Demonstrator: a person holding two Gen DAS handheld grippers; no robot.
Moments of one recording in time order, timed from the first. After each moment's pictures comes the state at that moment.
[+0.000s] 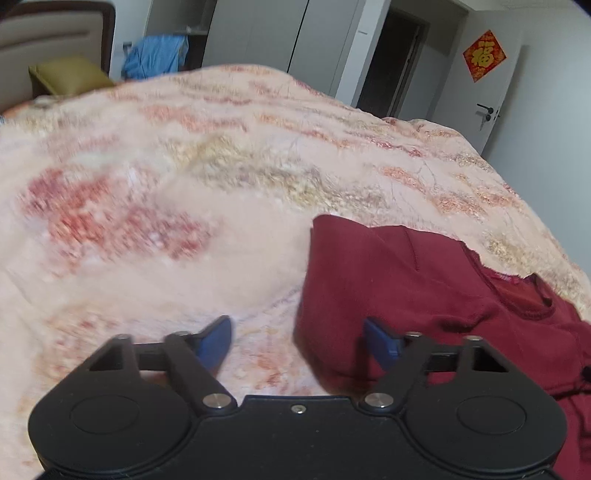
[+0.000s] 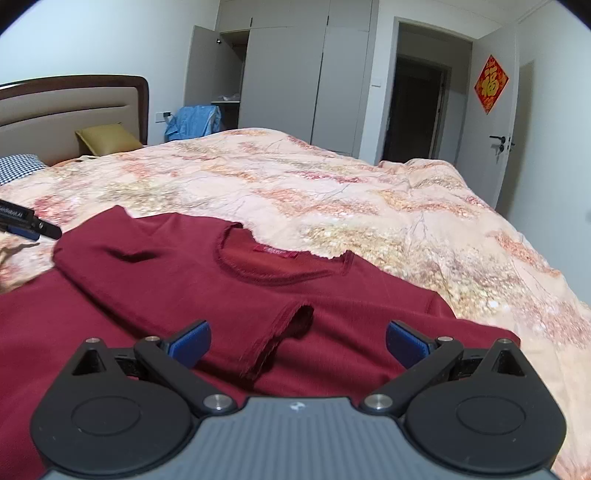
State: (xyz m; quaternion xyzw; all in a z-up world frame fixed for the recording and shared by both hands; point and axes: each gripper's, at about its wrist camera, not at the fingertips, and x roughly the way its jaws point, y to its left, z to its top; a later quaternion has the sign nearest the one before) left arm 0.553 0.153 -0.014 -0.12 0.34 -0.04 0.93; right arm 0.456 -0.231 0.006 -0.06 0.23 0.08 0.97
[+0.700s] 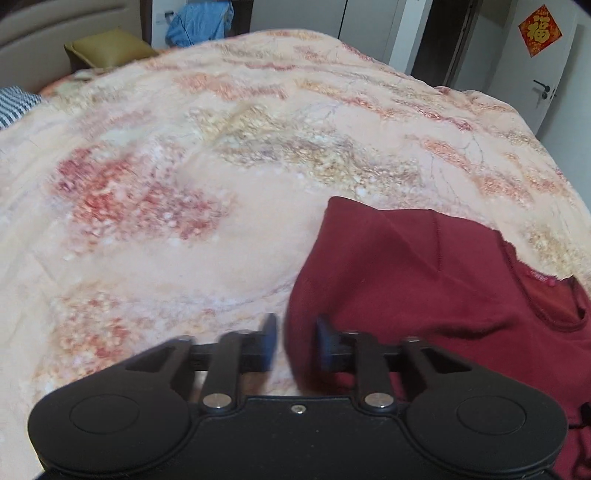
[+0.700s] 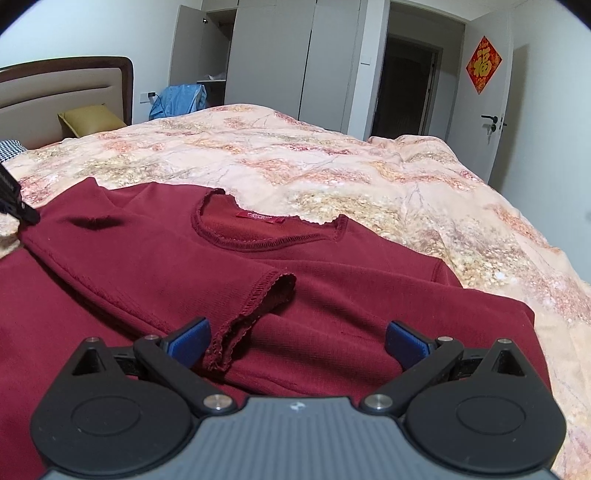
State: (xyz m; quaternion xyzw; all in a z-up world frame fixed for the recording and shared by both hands) left arm 0.566 0.120 0.004 -0.10 0.41 0.06 0.91; right arm 0.475 -0.235 -0.019 -0.06 0.26 0.06 0.96
